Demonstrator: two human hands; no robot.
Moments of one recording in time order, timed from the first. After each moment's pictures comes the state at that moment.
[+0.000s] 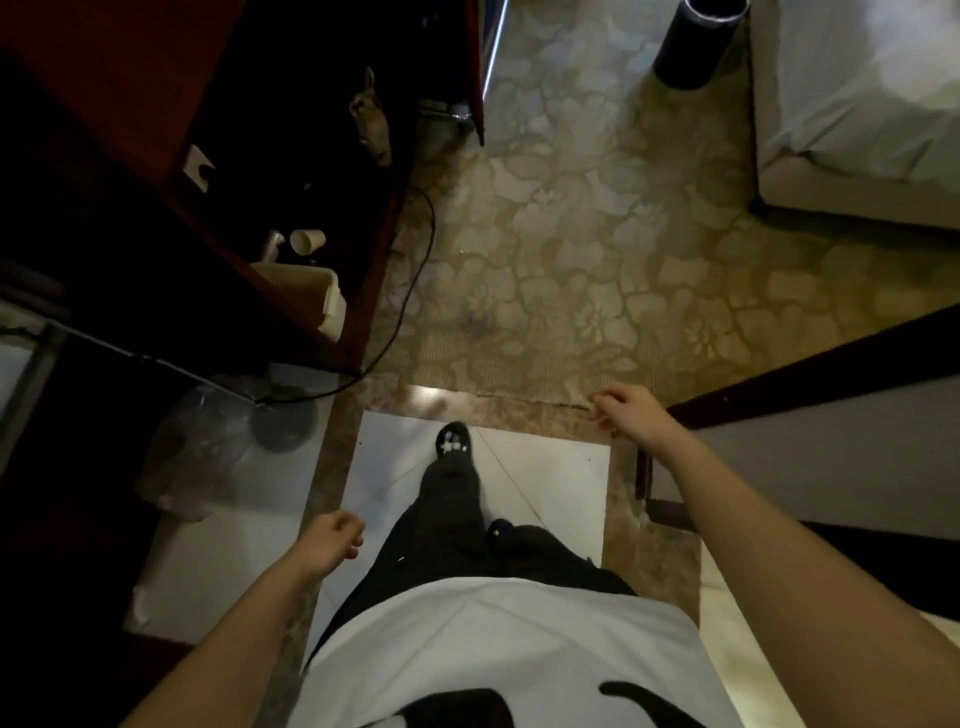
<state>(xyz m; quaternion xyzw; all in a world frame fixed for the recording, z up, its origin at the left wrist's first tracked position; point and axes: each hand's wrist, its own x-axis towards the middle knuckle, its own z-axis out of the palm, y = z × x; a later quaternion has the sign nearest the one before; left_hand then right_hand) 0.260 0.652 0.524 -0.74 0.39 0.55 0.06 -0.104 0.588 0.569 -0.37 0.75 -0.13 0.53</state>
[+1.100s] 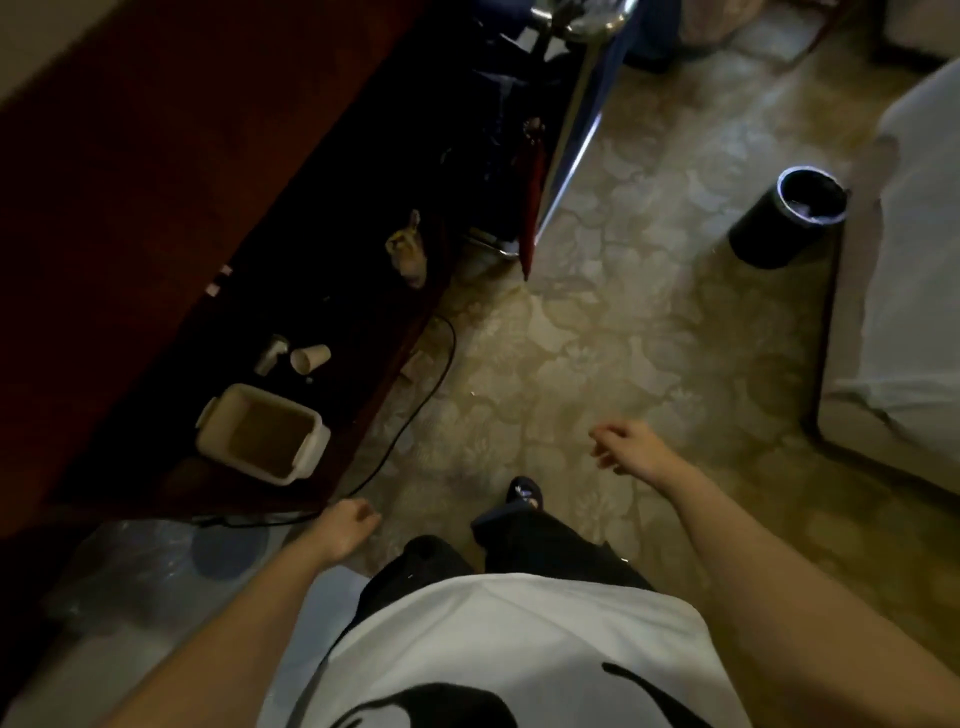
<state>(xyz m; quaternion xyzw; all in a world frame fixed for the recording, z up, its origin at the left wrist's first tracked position) 0.146 0.221 0.507 -0.74 0.41 0.53 0.07 -0.197 0.114 0.561 -0.46 0.71 -0.01 0.54</state>
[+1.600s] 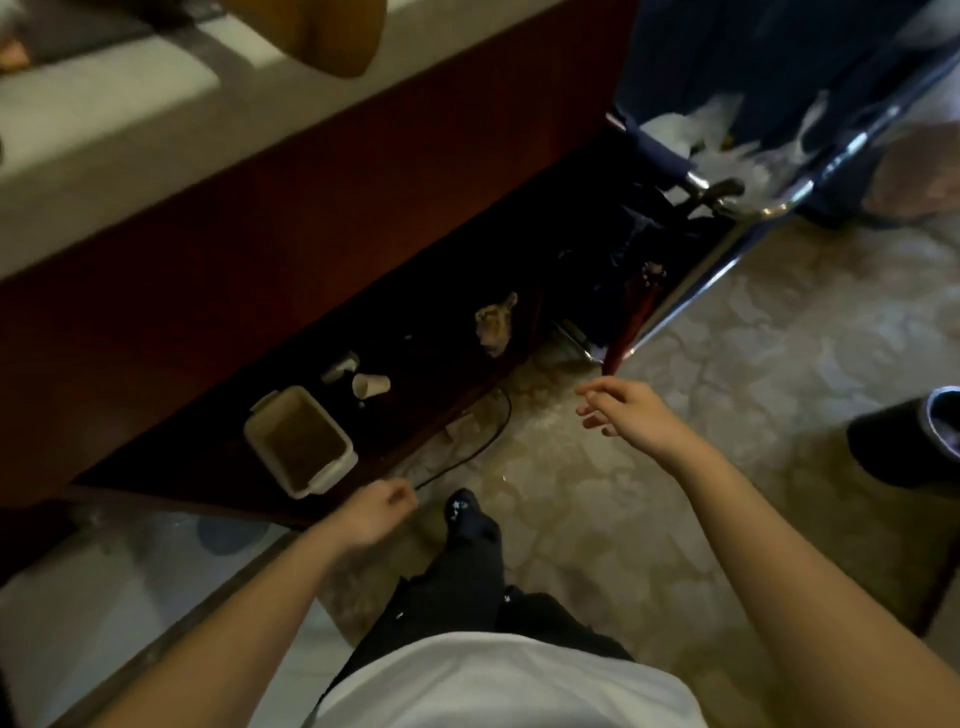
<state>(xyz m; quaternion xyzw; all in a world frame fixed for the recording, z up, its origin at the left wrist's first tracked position) 0.108 0.092 0.561 -0.77 0.39 0.50 -0.09 -0.121 -0.118 0.636 -0.65 0.52 -0.03 0.56</state>
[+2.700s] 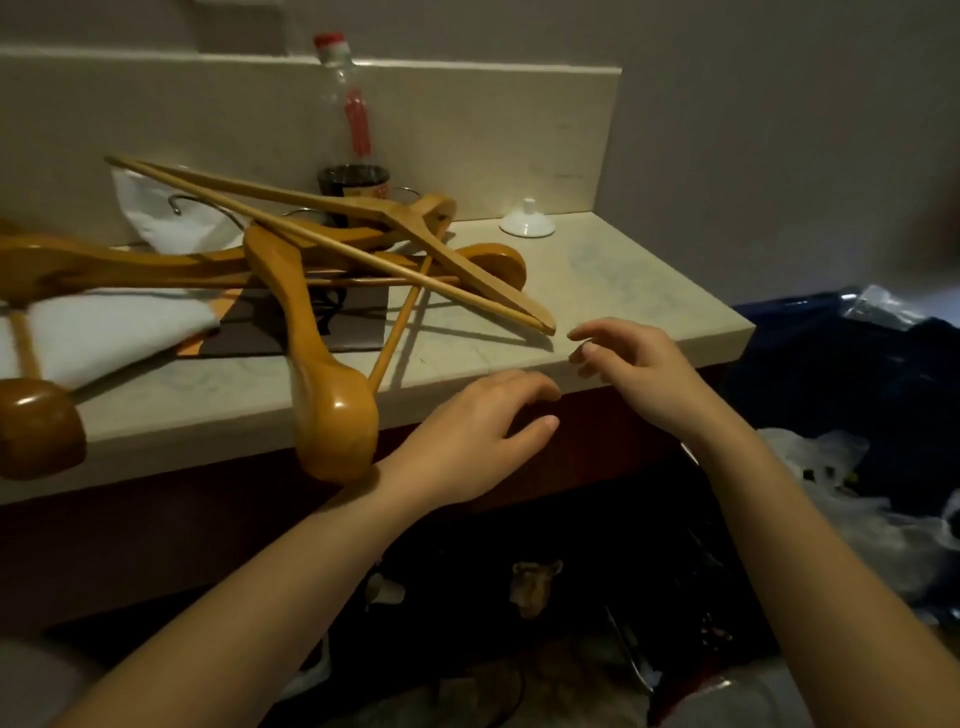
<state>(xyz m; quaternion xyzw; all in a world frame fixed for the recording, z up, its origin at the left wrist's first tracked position) 0.135 -0.162 0.845 -0.76 0.55 0.09 -0.32 0.056 -0.342 0.855 -0.88 0.16 -0.17 0.42</state>
